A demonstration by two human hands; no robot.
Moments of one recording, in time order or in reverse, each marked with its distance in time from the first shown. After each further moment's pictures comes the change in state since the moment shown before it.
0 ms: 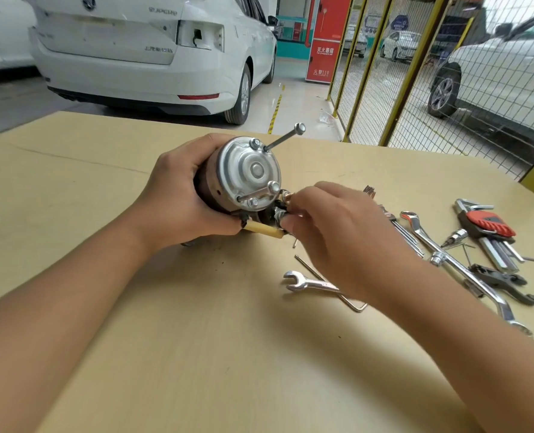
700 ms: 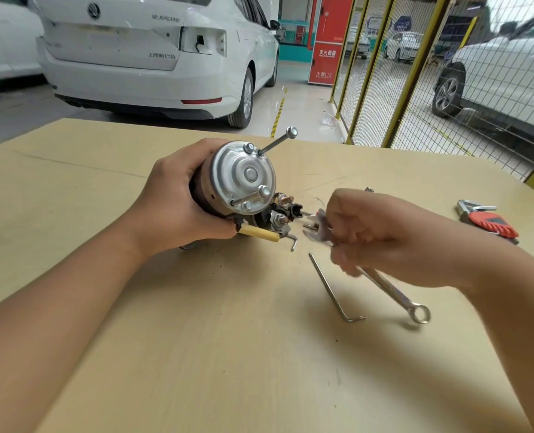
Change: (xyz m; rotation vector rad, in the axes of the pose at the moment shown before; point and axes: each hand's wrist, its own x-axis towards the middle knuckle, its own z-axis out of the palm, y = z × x) left_hand 0.000 -0.007 -0.002 0.041 0.003 -0.008; right_hand -0.011 0.047 -0.035 0.623 -0.471 0.193
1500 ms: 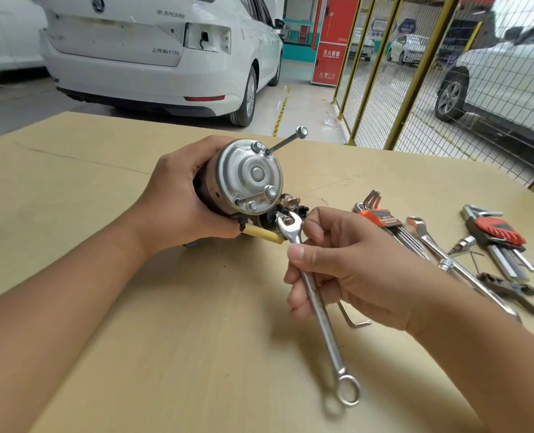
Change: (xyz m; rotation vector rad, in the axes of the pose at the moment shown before) left_hand 0.000 -0.002 -0.001 -0.031 0.009 0.012; right_hand 0.016 -0.019 0.056 0.867 0.038 0.184
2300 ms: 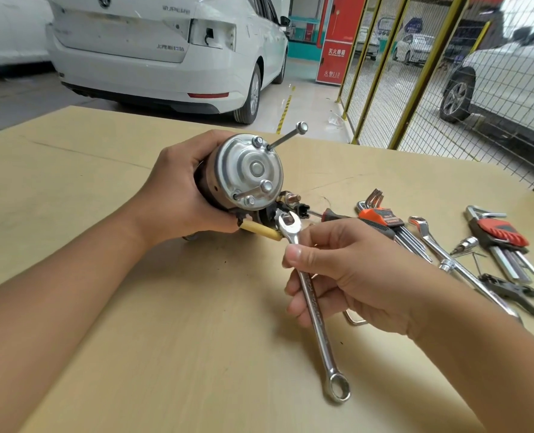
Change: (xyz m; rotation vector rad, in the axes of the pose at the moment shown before) left_hand 0.001 -0.001 -0.002 0.004 -0.009 0.009; right_hand -0.003 0.000 0.005 -0.089 0.059 0.170
